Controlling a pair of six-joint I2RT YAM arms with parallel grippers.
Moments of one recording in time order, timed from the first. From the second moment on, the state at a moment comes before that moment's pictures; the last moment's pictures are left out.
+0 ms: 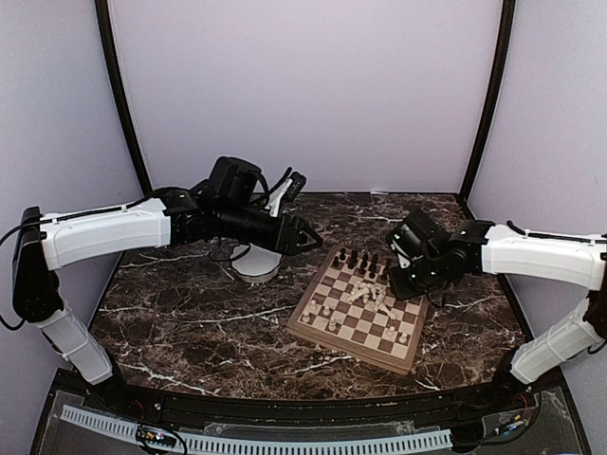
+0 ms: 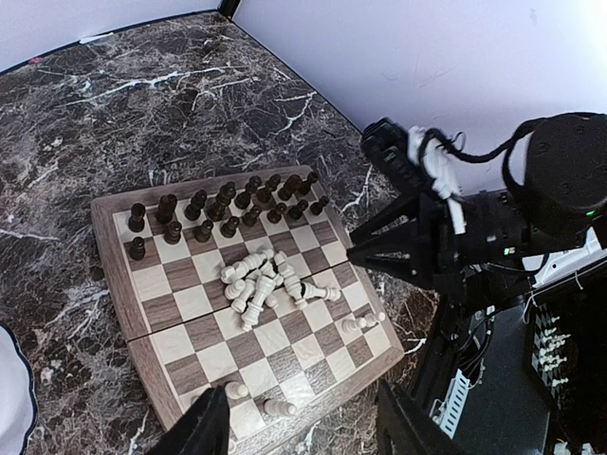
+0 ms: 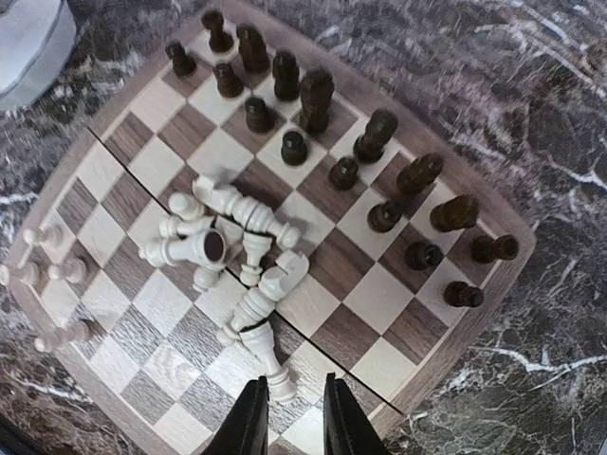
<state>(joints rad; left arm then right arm) -0.84 1.61 1.32 -0.27 0.36 -0.38 0.83 1.33 0.96 -0.71 0.23 0.47</state>
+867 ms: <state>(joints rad) -0.84 1.61 1.32 -0.28 0.36 -0.37 0.82 1.60 0.99 -0.74 0.06 0.32</state>
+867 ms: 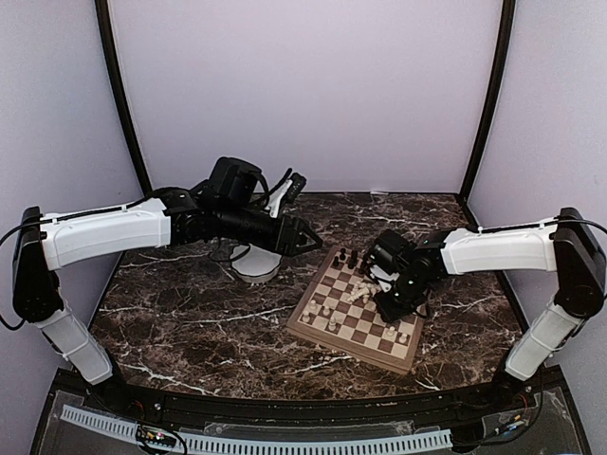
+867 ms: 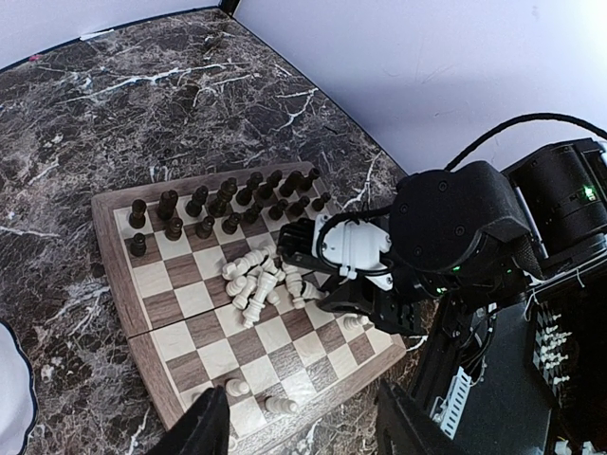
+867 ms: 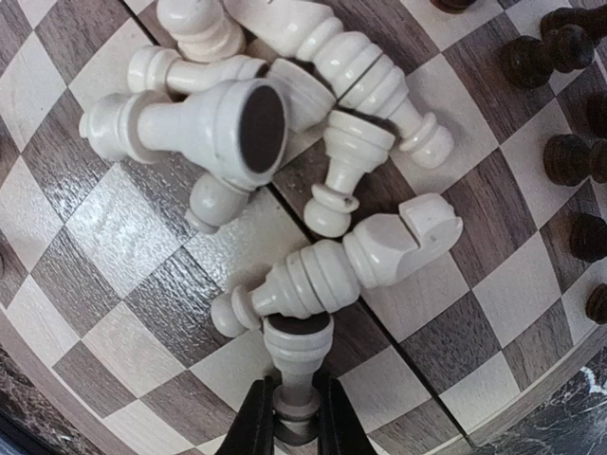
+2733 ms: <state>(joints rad) -0.83 1.80 1.28 0.03 0.95 -0.75 1.03 1.42 1.30 -0.82 -0.09 0.20</state>
